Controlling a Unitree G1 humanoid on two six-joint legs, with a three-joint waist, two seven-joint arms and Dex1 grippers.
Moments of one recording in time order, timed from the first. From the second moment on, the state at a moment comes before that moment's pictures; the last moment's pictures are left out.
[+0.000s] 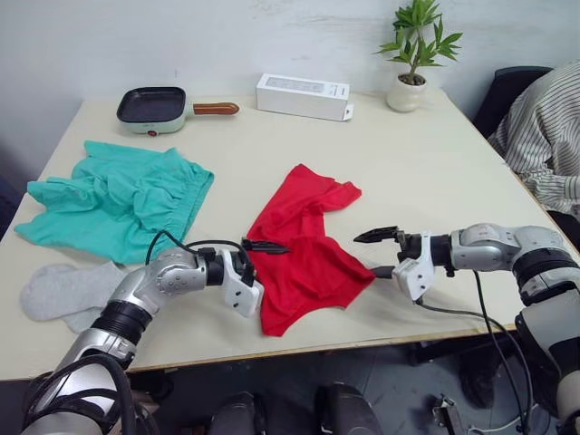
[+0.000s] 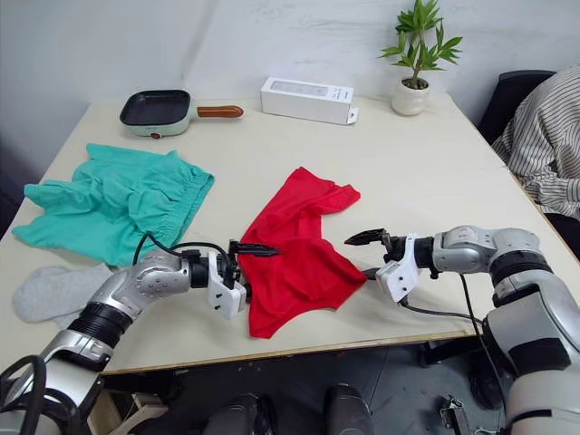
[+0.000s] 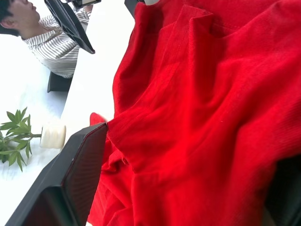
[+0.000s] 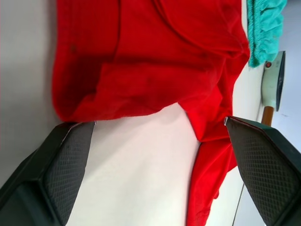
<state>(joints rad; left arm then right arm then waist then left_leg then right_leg) -0.59 0.63 -0.36 0.48 0.45 -0.96 -0.54 -1.02 -0.76 0.61 1.18 -0.90 -1.44 0.10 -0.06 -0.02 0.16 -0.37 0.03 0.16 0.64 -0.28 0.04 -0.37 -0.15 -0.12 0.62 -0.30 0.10</state>
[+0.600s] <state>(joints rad) -0.60 0.64 -0.39 0.50 0.46 -0.96 -0.54 -1.04 -0.67 0.68 1.14 -0.99 -1.48 -0.08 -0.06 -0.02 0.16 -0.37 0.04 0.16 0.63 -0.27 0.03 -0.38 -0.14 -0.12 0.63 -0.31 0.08</state>
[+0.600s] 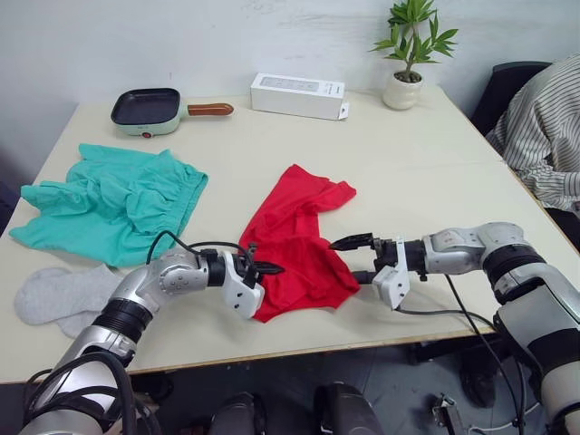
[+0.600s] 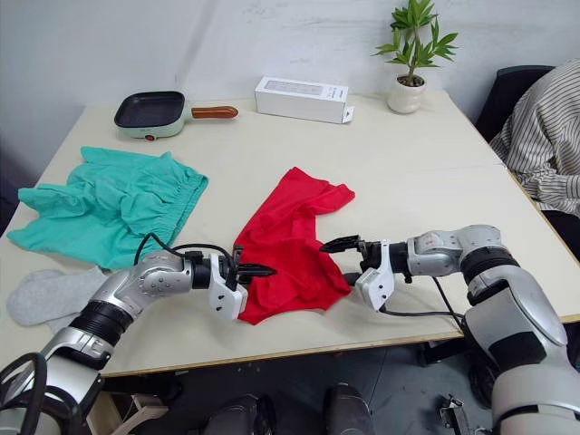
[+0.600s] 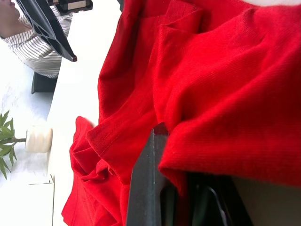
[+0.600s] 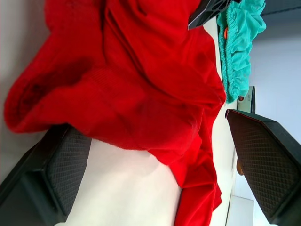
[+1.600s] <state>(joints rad) -0.33 0.77 -0.37 0.20 -0.02 -0.86 -0.82 -0.79 -1.16 1.21 0.57 0.06 -1.34 0.54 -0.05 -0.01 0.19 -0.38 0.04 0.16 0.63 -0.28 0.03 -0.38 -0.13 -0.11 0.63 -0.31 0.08</state>
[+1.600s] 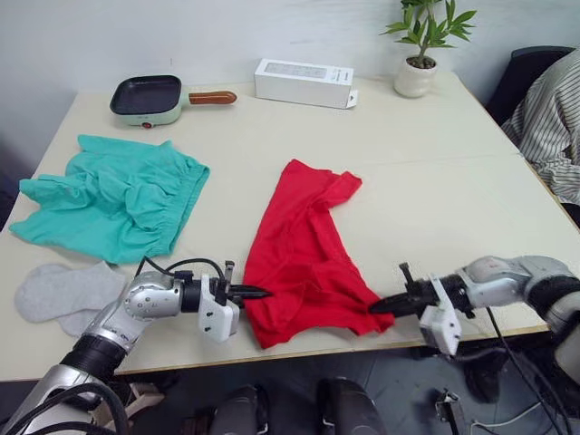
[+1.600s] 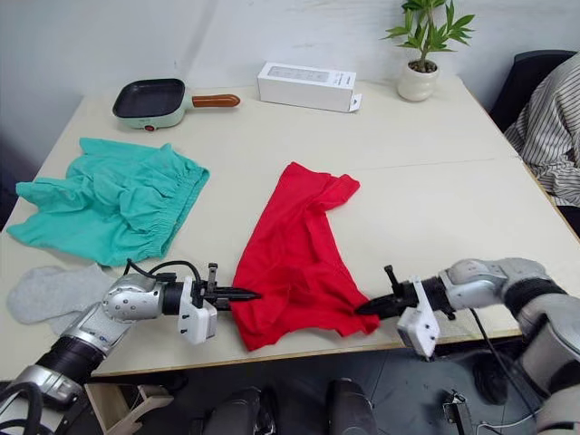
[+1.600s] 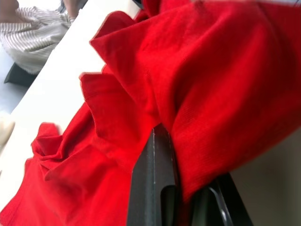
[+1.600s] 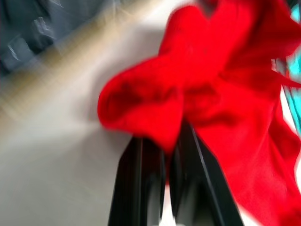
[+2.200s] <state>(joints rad) -0.14 0.85 -0.38 -0.12 -0.16 -0.58 -1.07 -0.17 -1.46 0.68 -0.28 0.71 -0.33 1.19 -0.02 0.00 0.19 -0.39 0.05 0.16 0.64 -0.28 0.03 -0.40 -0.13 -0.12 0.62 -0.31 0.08</state>
